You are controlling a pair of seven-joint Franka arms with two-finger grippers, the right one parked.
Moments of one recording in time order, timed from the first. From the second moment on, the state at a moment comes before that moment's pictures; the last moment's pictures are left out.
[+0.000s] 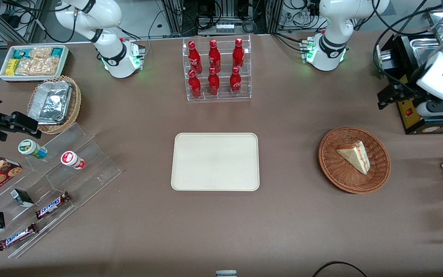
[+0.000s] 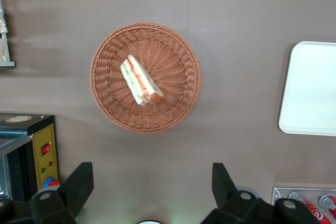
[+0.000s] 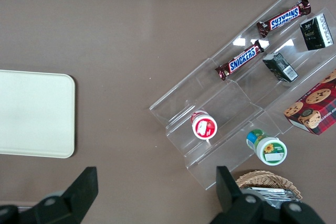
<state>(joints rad) 0.03 -0.05 -0.09 -1.65 0.01 1.54 -0.13</state>
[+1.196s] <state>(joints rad) 0.19 0.10 -0.08 -2.06 0.01 2.03 -0.44</state>
